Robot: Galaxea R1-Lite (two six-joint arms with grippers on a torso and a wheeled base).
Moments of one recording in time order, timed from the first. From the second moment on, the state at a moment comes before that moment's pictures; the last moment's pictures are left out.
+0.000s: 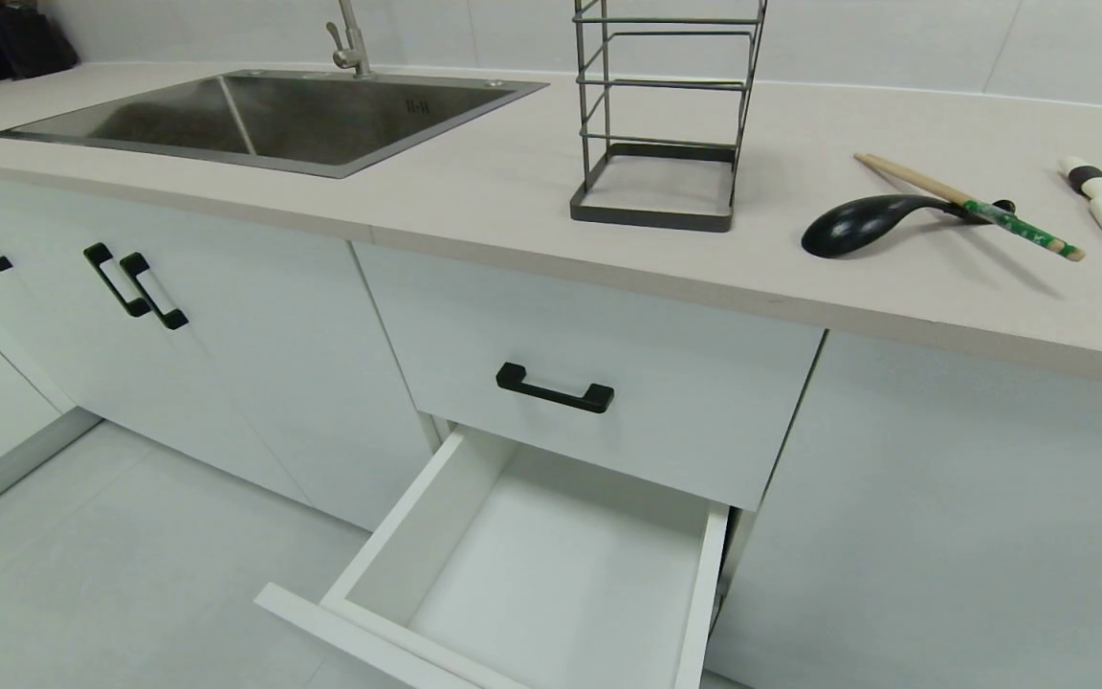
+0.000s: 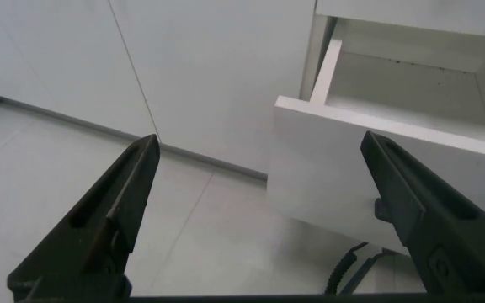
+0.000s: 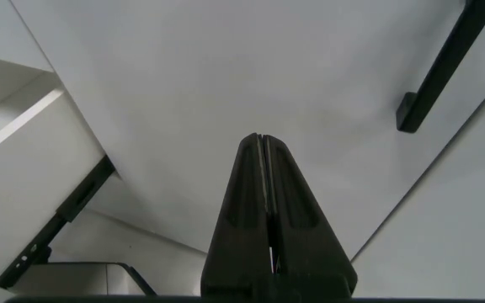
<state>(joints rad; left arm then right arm) 0.00 0.00 0.00 0.00 -0.01 0.00 0.00 0.00 0.00 0.00 -0.02 0.00</state>
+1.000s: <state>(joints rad) 0.00 0.00 0.00 0.00 -0.01 0.00 0.00 0.00 0.00 0.00 -0.02 0.00</state>
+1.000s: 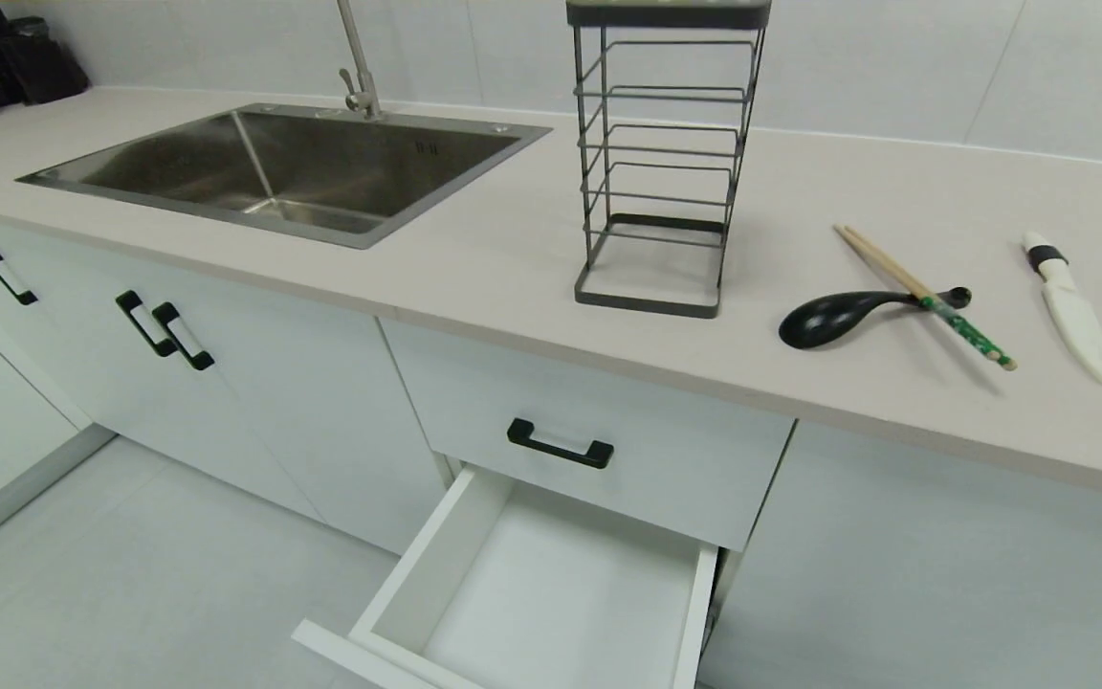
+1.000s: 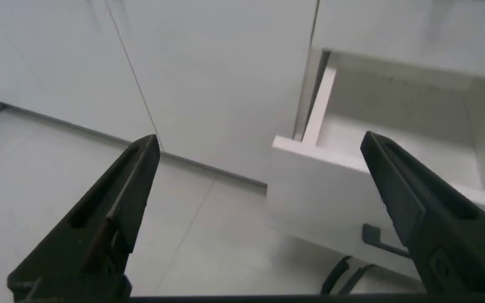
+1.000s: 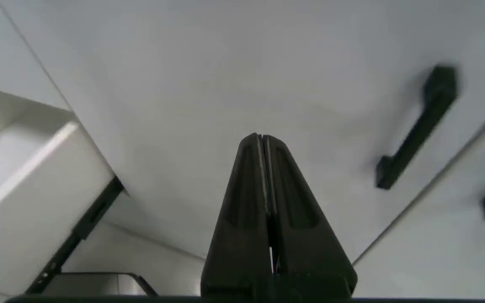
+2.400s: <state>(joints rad) 0.00 0.00 0.00 0.00 -0.01 0.00 0.00 0.00 0.00 0.00 -0.02 0.00</state>
